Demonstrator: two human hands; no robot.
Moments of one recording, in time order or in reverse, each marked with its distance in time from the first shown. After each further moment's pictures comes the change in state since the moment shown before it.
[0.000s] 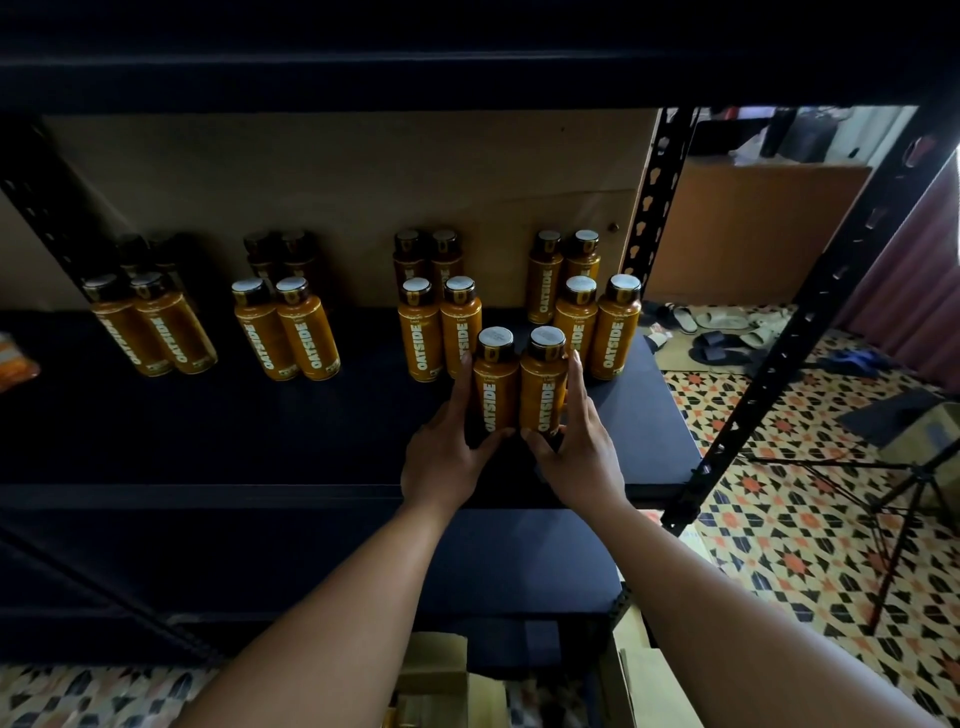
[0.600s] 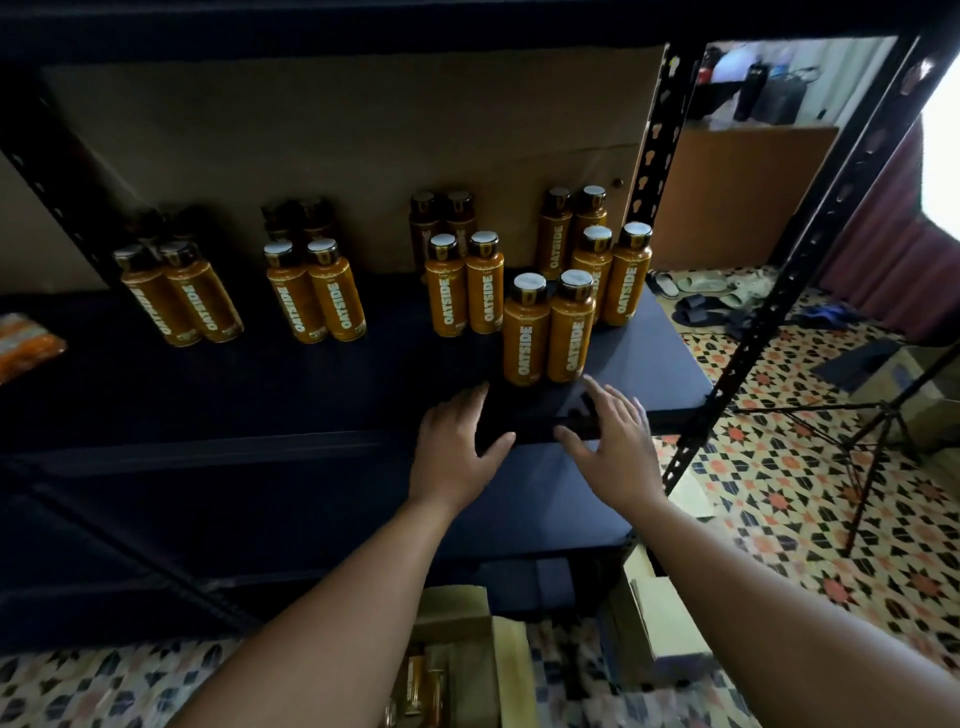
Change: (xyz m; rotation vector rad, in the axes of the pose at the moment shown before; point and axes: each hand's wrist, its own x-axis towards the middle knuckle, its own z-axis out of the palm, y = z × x) left_hand -0.063 -0.053 -0.019 0.151 -0.088 0.108; right_hand -0.079 -0.002 0.012 -0.224 0.036 0.102
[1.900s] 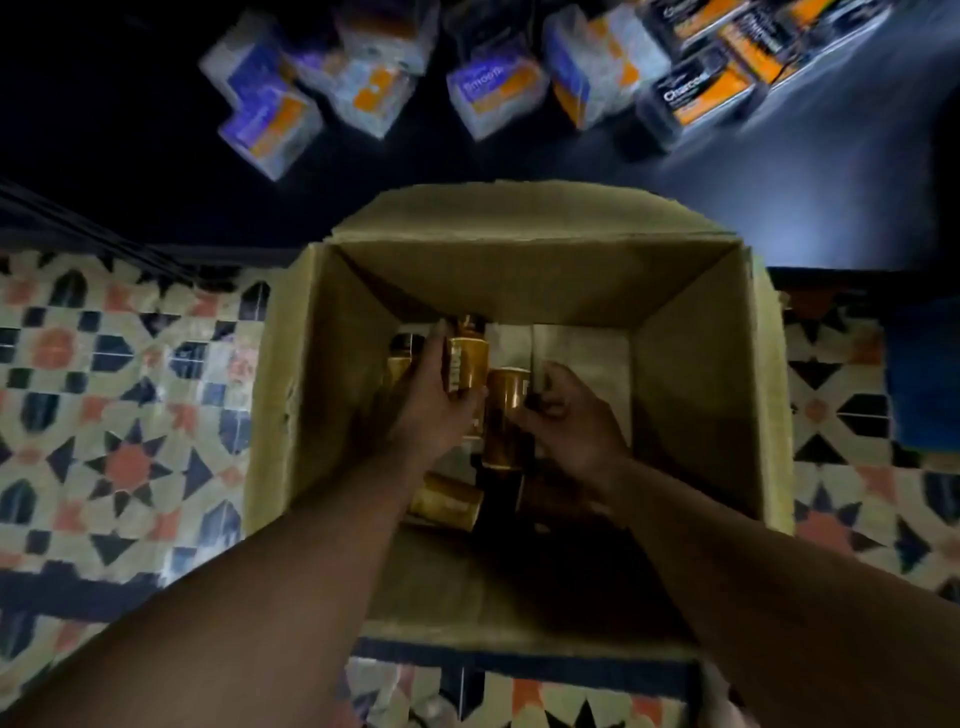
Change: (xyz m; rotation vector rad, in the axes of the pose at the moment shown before) left_hand -0.361 -0.536 0.531 -0.270 -0.443 -0.928; right_hand -0.346 0.297 0.721 0.369 -0.840 0.637
